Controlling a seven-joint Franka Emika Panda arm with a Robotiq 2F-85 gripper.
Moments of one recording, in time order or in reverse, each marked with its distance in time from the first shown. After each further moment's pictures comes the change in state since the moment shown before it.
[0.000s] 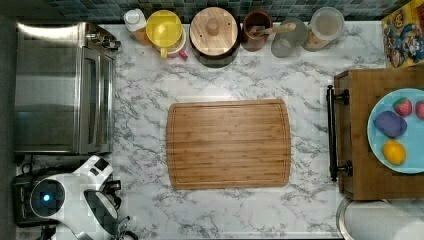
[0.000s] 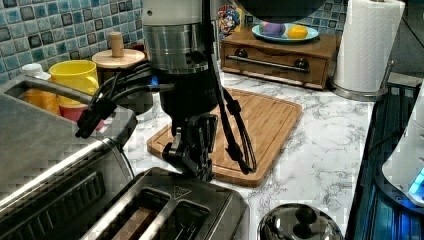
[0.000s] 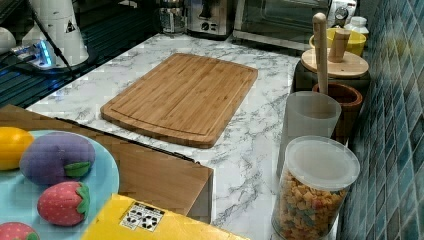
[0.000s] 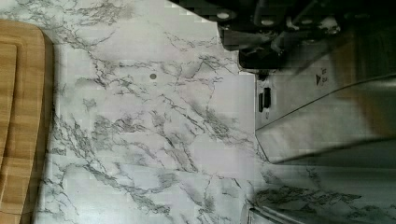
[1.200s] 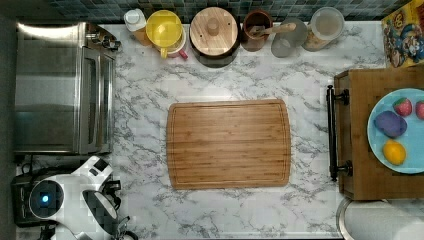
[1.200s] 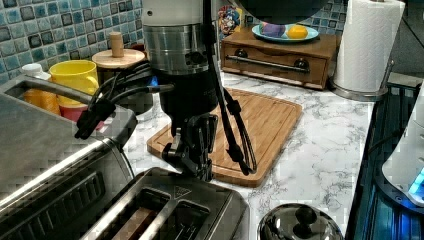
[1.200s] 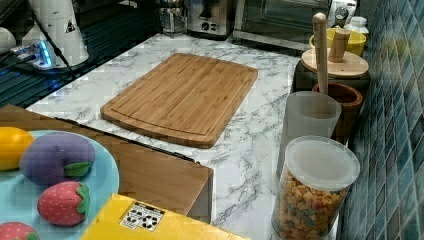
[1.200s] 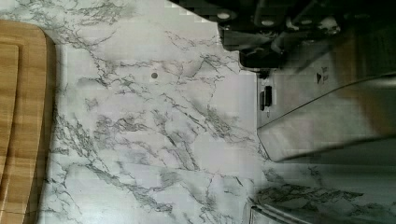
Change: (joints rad) arm 0.002 0.001 0.000 0.000 -0.014 0.001 0.019
